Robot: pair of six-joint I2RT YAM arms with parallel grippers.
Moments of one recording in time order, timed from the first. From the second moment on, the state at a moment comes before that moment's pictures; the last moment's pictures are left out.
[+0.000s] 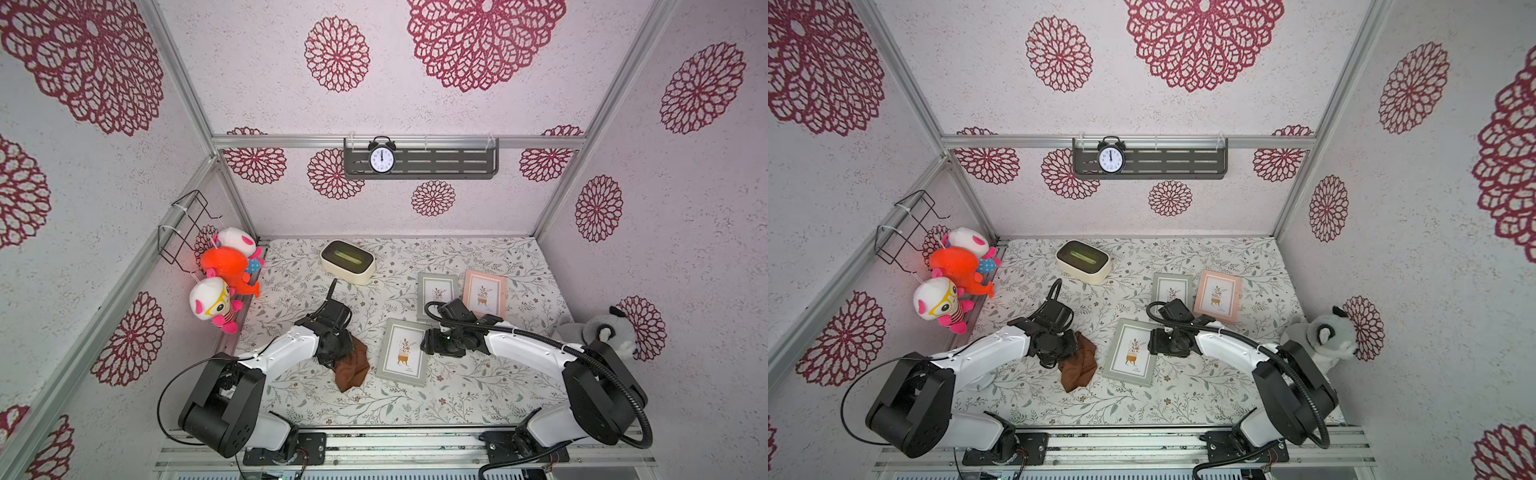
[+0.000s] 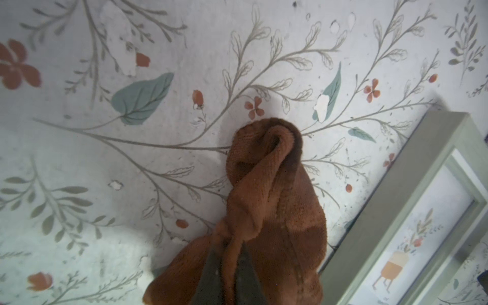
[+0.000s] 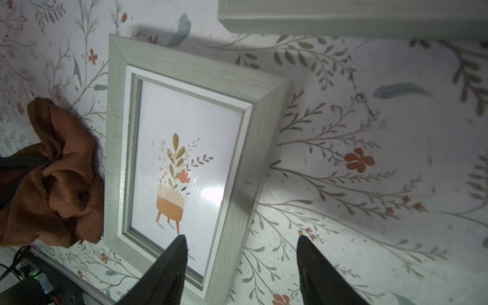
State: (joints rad) left arm -0.46 1.45 0.74 -0.57 0.03 -0.81; right arm 0.67 1.49 0.83 -0.45 -0.16 0.66
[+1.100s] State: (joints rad) left arm -0.74 1.66 0.89 -0.65 -0.18 -0.74; right arm 0.66 1.61 0.85 -0.36 -0.18 0.67
